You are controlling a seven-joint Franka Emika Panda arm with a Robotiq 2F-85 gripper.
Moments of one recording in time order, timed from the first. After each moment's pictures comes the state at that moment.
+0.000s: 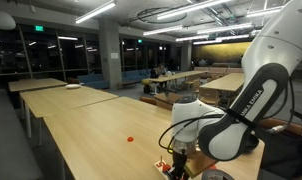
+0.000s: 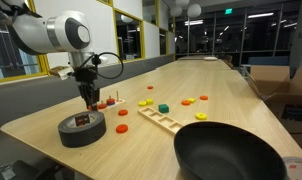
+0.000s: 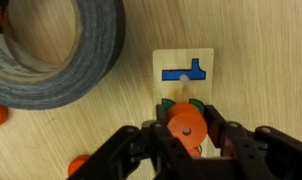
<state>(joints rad) 0.23 0.06 0.22 -2.57 -0.08 2.64 0.77</state>
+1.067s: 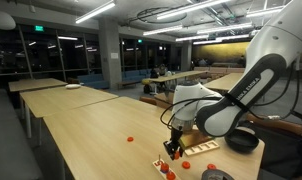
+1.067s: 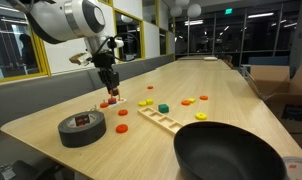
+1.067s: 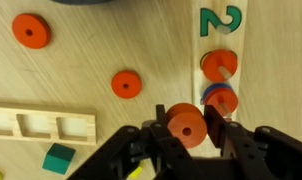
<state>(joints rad) 0.14 -0.02 0.16 -2.52 -0.24 2.63 0.86</state>
